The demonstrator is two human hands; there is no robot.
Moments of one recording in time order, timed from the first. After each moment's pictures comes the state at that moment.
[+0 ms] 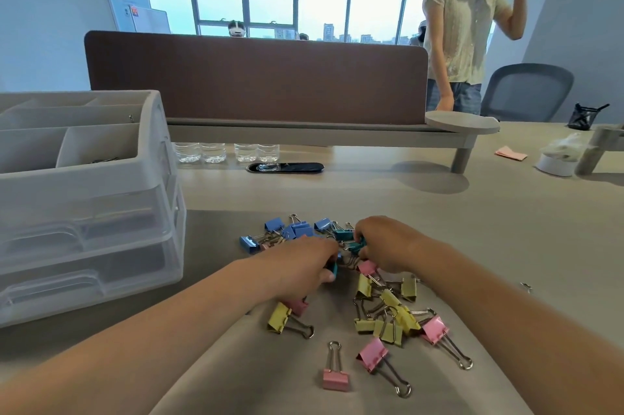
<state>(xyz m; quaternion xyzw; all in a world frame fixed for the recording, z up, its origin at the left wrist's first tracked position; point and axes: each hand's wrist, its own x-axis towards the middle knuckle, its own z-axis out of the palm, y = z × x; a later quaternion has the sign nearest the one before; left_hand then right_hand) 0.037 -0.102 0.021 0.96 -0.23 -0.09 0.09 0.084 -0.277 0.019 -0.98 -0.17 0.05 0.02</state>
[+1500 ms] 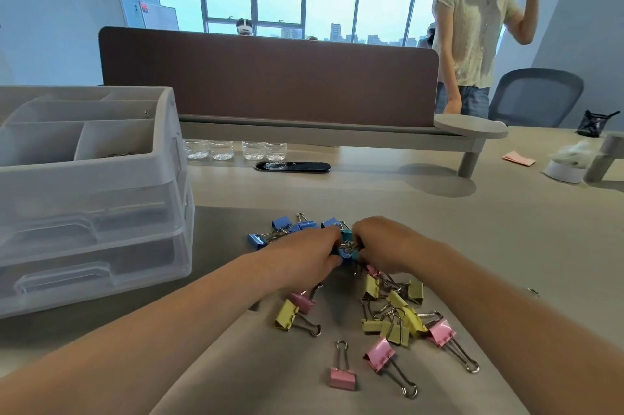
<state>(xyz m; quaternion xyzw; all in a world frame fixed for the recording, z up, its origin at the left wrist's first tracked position) 0.040 -0.099 0.024 0.97 -0.20 -0.06 0.14 0.082 -0.258 0.025 -0.98 -0.19 0.06 -0.04</state>
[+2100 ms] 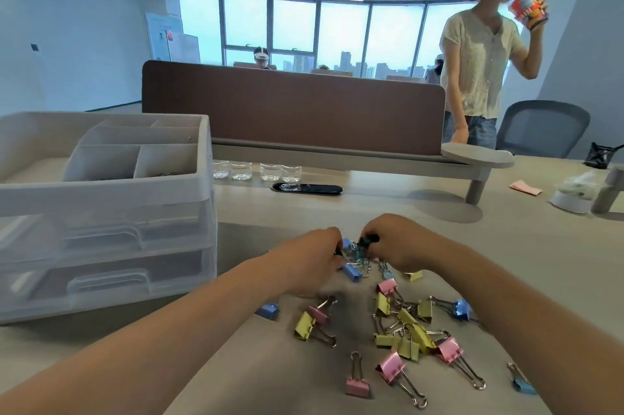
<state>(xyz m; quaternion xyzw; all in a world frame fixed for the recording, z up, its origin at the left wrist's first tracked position) 0.017 -0.081 0.055 0.97 -0.15 -0.01 0.18 0.056 -0.251 0.074 -0.97 -0.20 0.03 0.09</state>
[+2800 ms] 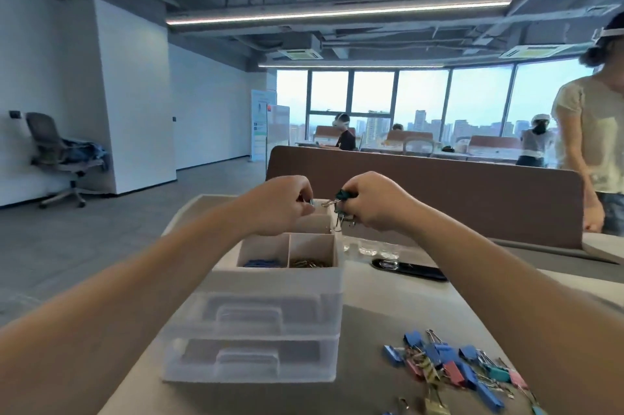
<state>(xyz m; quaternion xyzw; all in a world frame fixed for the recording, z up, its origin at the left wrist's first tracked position) -0.009 0.140 0.225 0.97 -0.02 0.18 0.15 0.075 -0.024 0.232 -0.90 -0.36 -0.11 0.22</state>
